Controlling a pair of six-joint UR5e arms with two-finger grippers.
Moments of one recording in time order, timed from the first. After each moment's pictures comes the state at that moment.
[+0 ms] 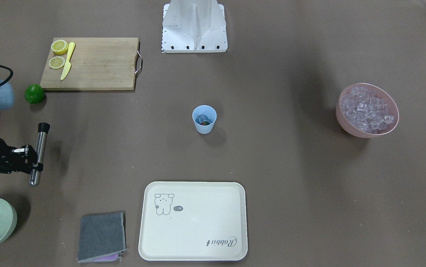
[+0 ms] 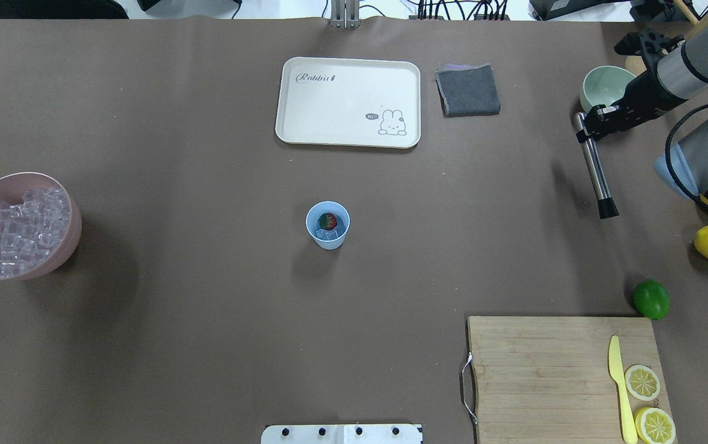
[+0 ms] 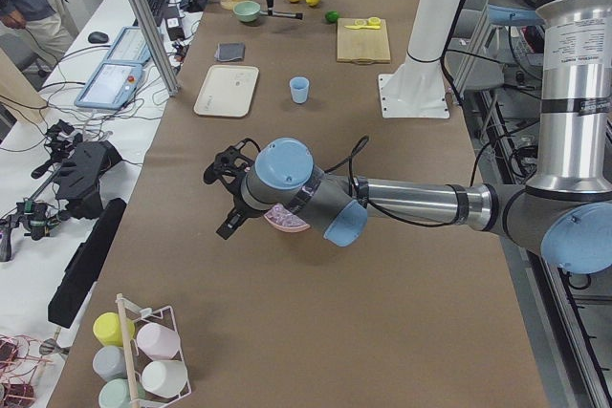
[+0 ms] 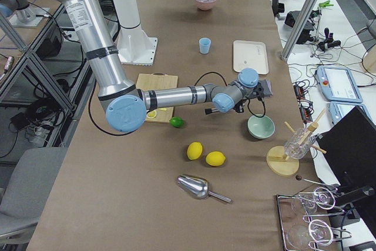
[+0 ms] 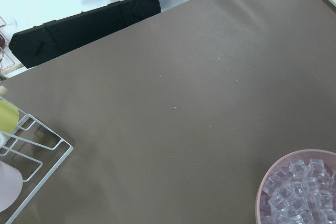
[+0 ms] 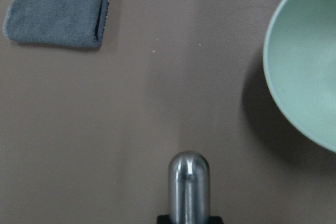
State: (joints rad) left arm -1.67 -1.52 -1.70 -2.13 -2.51 0.09; right arm 1.14 -1.22 1.30 -1.00 2.44 0.57
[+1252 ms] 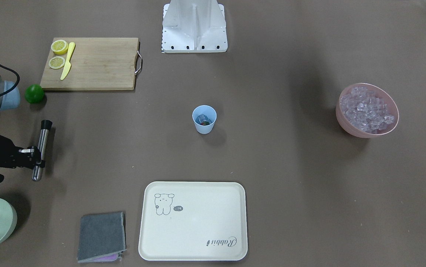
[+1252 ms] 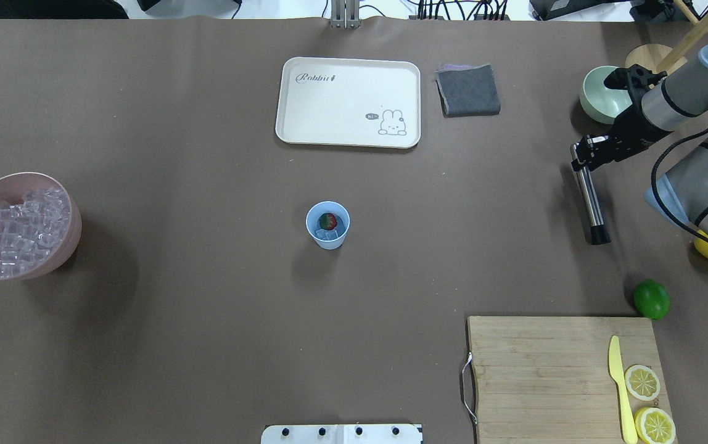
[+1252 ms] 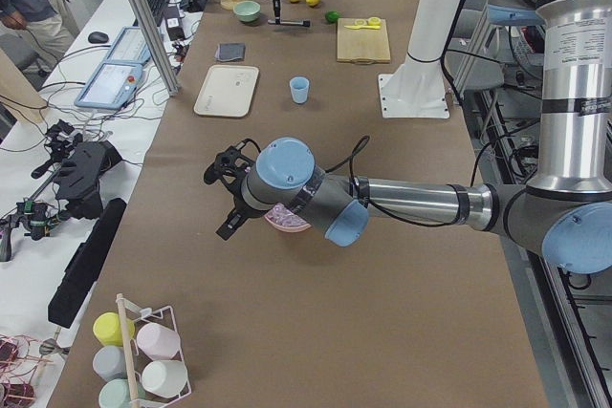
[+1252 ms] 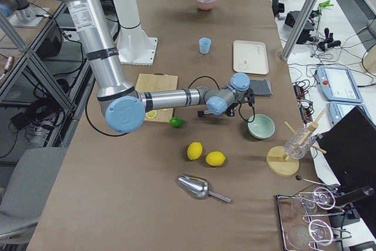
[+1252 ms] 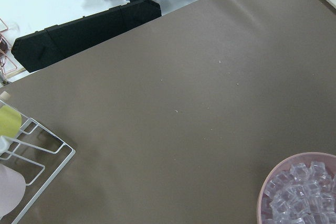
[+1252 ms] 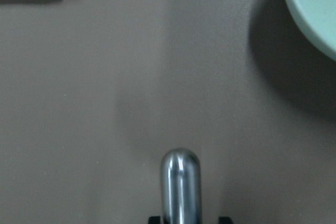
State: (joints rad) left arm -1.67 -1.51 -1.71 -2.13 -2.49 0.09; right arm 1.05 -1.25 1.30 -0.99 2.39 0.67
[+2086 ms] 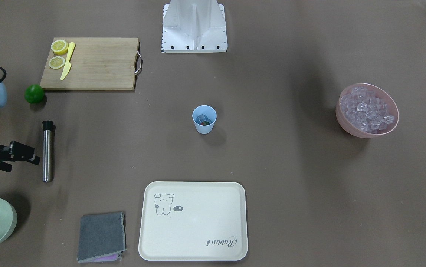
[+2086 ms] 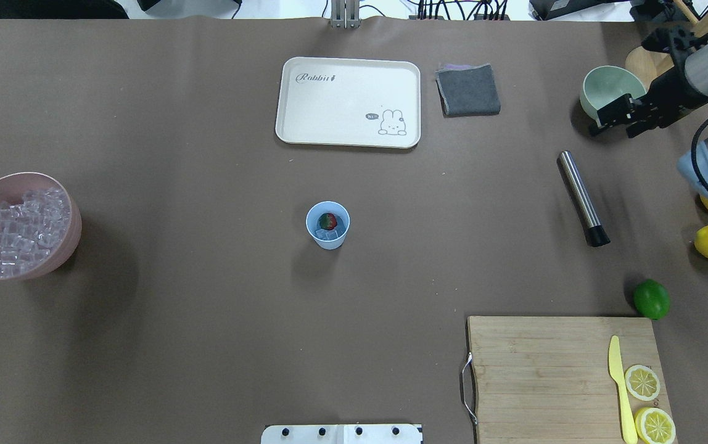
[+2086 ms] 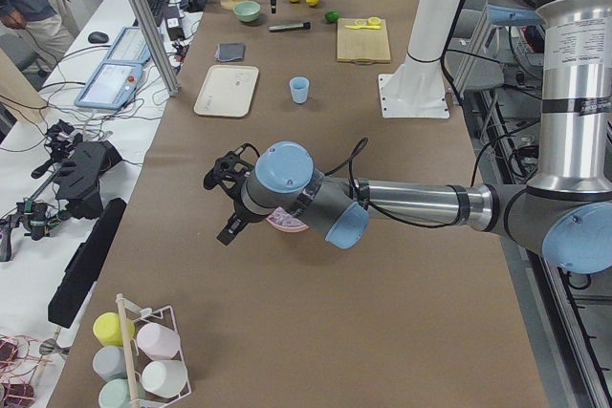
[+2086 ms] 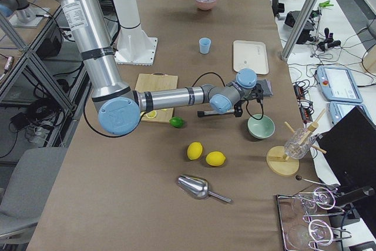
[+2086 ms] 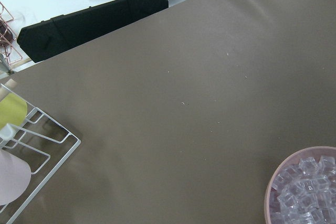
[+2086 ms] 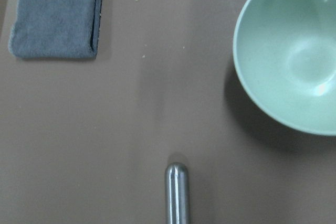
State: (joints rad) left arm -1.67 -1.51 -1.69 -2.10 -2.49 0.09; right arm 1.19 -1.26 1.36 -1.01 2.46 0.62
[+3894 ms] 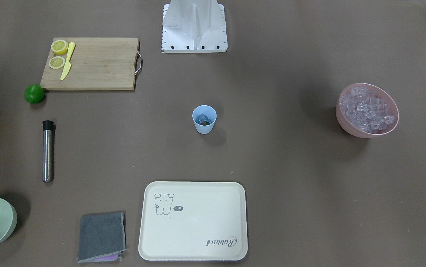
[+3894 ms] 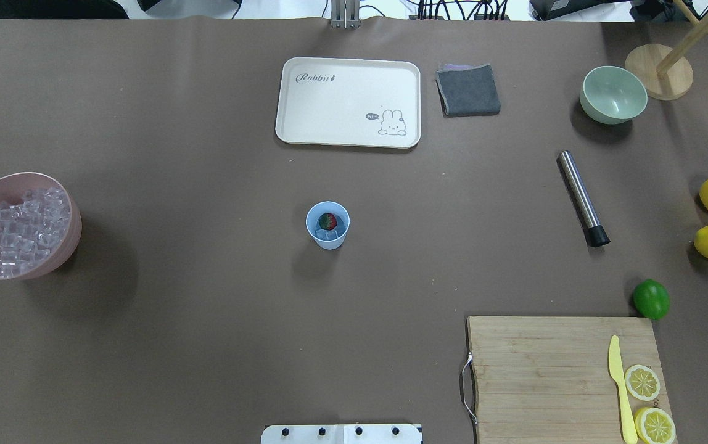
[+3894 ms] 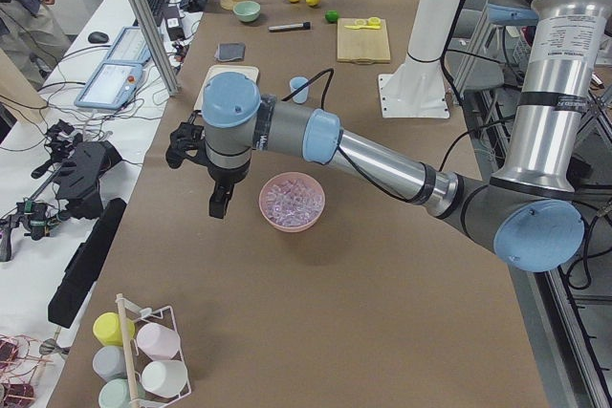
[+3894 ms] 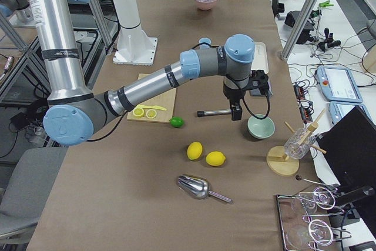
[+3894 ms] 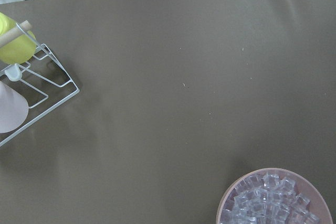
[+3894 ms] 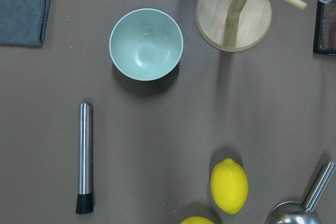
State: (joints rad) left arm -1.76 -1.75 -1.82 -1.30 -2.45 0.06; right arm 1.55 -1.39 1.87 -1.87 2.40 0.00
